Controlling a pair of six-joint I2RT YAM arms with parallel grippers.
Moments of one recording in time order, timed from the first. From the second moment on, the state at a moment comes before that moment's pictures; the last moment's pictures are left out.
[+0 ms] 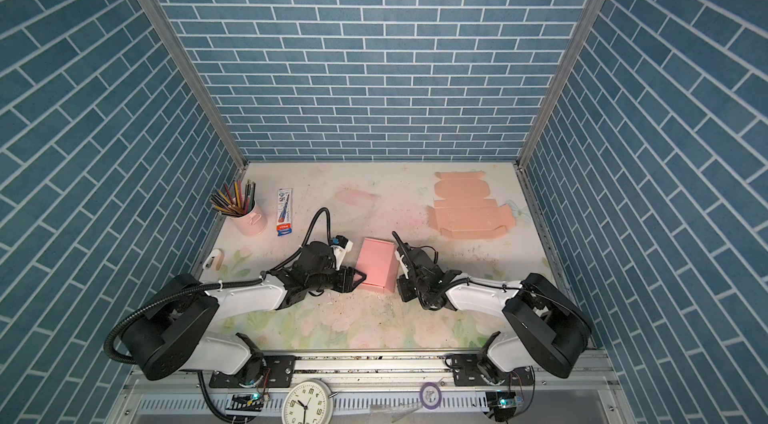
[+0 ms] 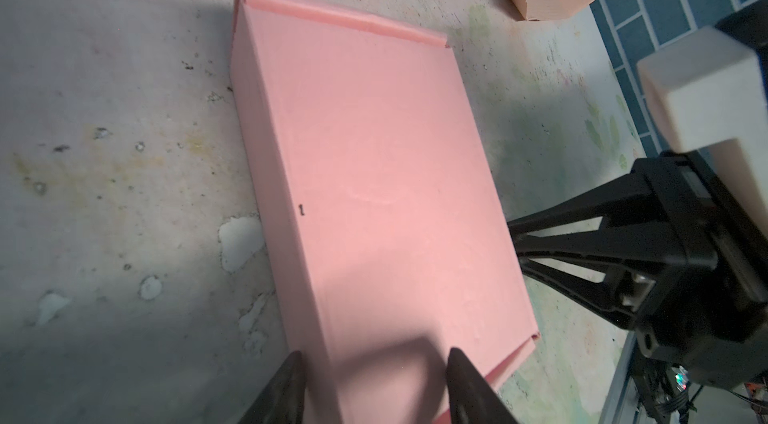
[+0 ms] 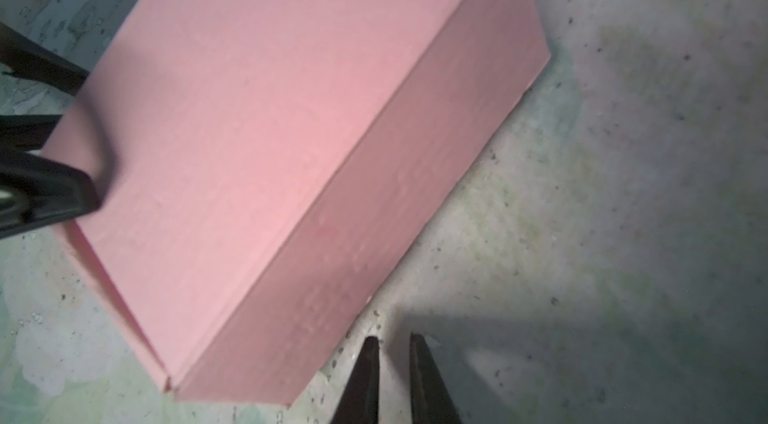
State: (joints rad) left arm -0.67 1.42 0.46 0.23 0.34 -0.51; right arm 0.85 1.42 0.53 -0.03 -0.07 0.37
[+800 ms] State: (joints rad) left arm -0.74 1.42 0.43 0.28 0.28 -0.57; right arm 0.88 1.45 0.55 -0.01 -0.07 0.37
